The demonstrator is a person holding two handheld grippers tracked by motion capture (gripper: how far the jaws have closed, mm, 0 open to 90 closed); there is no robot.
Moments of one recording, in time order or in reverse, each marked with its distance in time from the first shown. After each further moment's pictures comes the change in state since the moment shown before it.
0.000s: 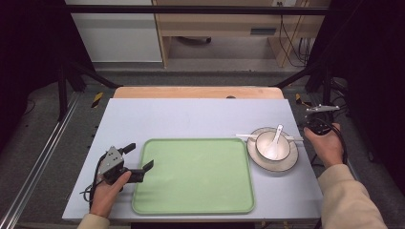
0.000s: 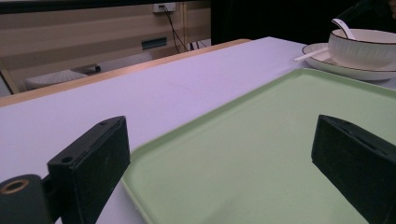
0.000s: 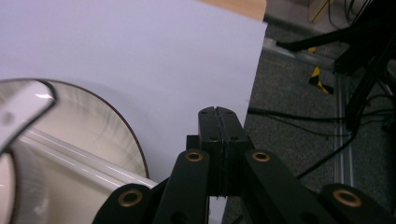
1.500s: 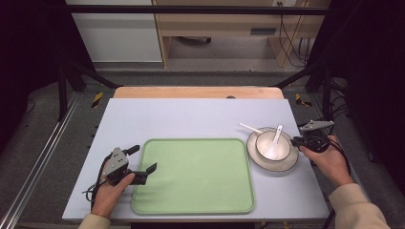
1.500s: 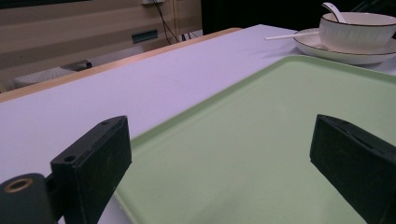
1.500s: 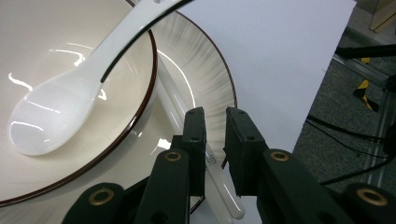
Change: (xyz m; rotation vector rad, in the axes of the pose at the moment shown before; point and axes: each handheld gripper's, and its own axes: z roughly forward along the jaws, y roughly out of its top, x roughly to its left) left arm -0.007 -0.002 0.006 0.030 -0.031 0.032; right arm 0.029 -0.035 -0.021 0.051 0.164 -0.181
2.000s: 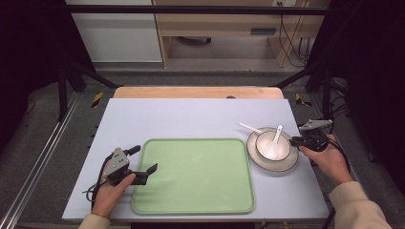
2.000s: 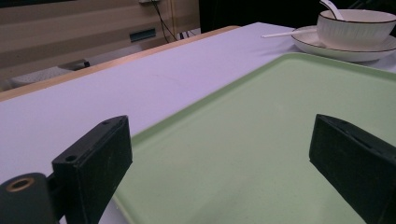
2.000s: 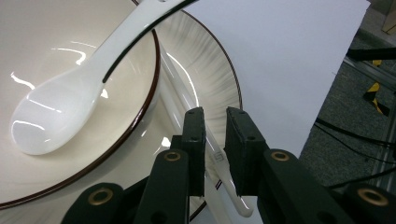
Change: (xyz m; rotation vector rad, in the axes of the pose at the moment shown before) left arm -0.001 0.000 0.001 0.011 -0.006 0.010; right arm -0.003 0.001 0.005 0.003 0.030 -0.021
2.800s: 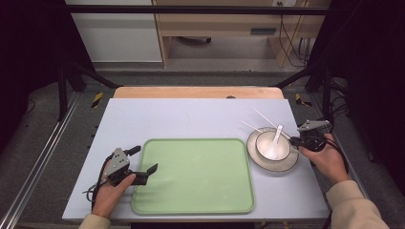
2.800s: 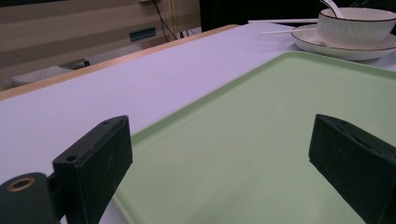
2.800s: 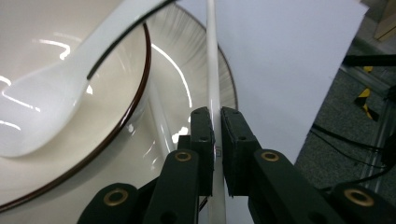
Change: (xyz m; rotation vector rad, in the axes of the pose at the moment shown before) left arm -0.001 0.000 0.000 0.000 0.000 -0.002; right arm -0.001 -0.001 0.008 0.002 -0.018 -0.038
